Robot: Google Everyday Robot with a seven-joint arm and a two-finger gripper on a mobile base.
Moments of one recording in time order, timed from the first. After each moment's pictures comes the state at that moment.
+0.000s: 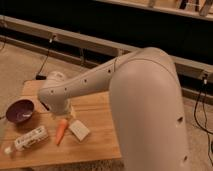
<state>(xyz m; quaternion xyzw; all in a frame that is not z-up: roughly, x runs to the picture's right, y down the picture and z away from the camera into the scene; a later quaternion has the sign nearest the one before) -0.211 0.155 0.755 -0.26 0.18 0.69 0.65</state>
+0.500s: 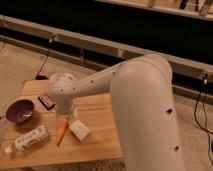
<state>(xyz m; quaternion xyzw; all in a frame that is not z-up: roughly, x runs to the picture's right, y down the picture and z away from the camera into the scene) -0.220 0.163 0.788 -0.29 0.18 0.70 0.62</state>
